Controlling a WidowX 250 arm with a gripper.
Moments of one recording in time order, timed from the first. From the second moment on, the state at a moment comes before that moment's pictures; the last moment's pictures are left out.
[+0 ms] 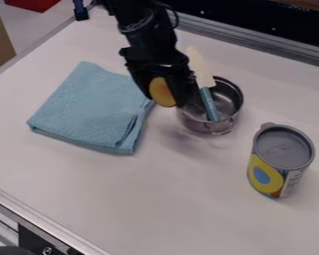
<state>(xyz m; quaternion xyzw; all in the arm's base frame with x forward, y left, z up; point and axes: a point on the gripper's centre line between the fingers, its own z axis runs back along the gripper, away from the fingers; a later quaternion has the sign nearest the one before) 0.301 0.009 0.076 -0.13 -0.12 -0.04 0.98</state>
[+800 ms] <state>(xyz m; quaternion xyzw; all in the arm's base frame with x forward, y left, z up) 0.330 -0.030 0.053 -0.10 -0.17 0.01 0.98</state>
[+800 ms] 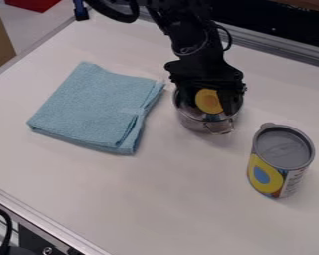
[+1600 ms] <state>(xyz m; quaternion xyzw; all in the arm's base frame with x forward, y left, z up) 0.325 -0.012 0.081 -0.10 -0.15 0.05 0.98</state>
